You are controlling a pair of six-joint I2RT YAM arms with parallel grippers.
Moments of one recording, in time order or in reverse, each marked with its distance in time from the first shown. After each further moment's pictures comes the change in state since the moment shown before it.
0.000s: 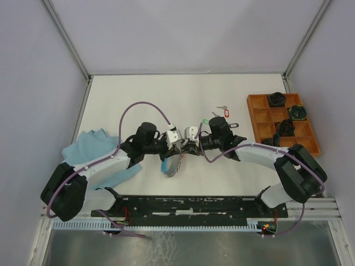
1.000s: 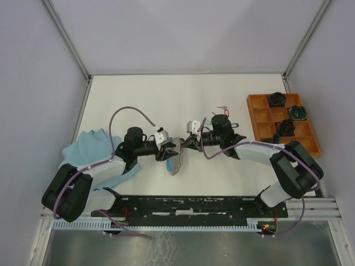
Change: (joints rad) left arm 0.141 0.001 -0.191 0.404 0.204 -0.070; right arm -0.036 0.050 -0.001 0.144 -0.025 0.108
